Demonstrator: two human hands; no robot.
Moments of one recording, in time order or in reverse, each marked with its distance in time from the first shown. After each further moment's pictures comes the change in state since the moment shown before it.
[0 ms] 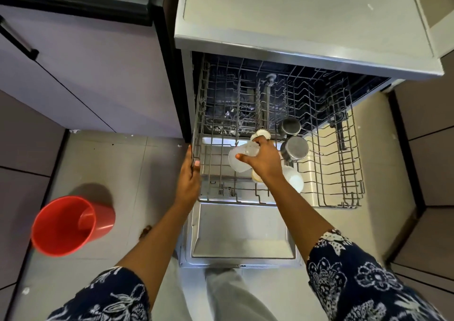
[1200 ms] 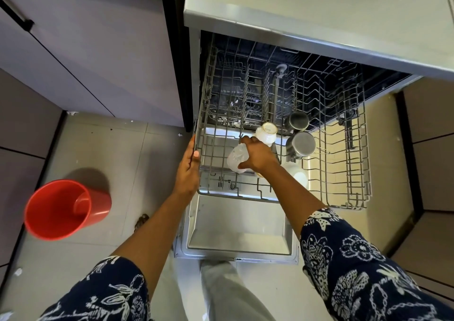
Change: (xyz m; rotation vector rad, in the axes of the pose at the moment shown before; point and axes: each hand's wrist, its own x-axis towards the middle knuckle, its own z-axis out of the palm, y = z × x) left_hand 0.014 -0.025 0.003 -0.237 -0.003 -0.015; right_hand 0.025 0.003 0.026 -0.464 -0.422 -0.269
